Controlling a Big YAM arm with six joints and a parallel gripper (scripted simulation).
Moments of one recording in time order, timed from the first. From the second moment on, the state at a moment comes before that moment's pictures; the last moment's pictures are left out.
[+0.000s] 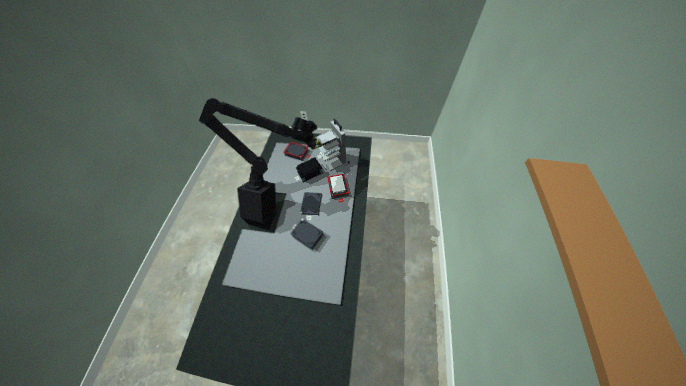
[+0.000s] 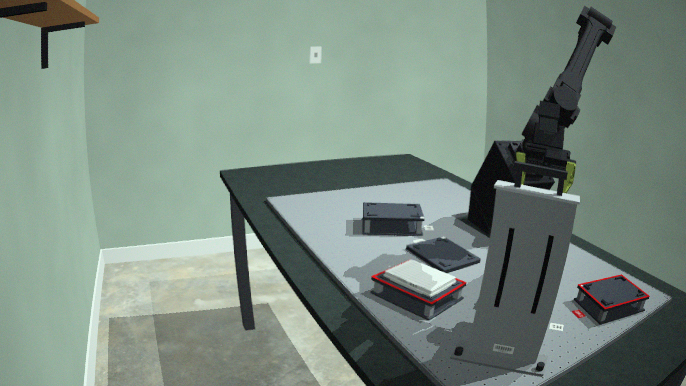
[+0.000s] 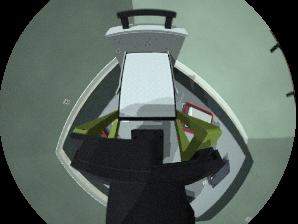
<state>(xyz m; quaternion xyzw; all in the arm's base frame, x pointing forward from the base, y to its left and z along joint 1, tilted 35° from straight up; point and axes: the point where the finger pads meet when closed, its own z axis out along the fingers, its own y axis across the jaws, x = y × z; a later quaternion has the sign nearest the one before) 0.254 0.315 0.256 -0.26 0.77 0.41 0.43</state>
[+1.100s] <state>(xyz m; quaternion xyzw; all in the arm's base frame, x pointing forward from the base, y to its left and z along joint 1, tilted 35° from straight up) 0.228 0.290 0.241 -0.26 0.76 0.41 0.43</state>
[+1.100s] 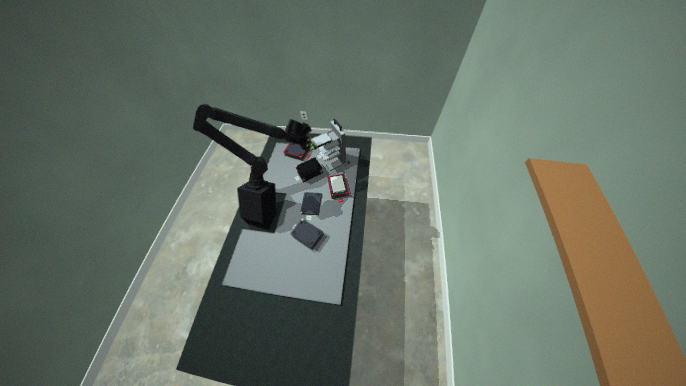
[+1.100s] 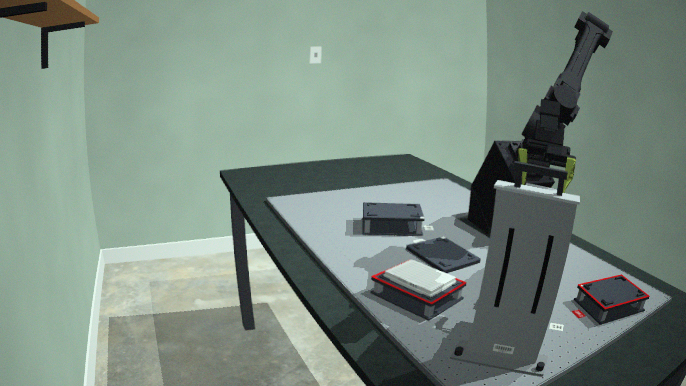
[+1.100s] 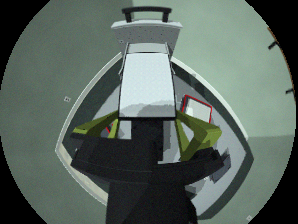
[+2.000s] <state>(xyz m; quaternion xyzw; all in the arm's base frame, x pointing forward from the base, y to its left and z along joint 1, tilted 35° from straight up) 0.209 0.271 0.230 -0.26 0.76 0.41 0.43</state>
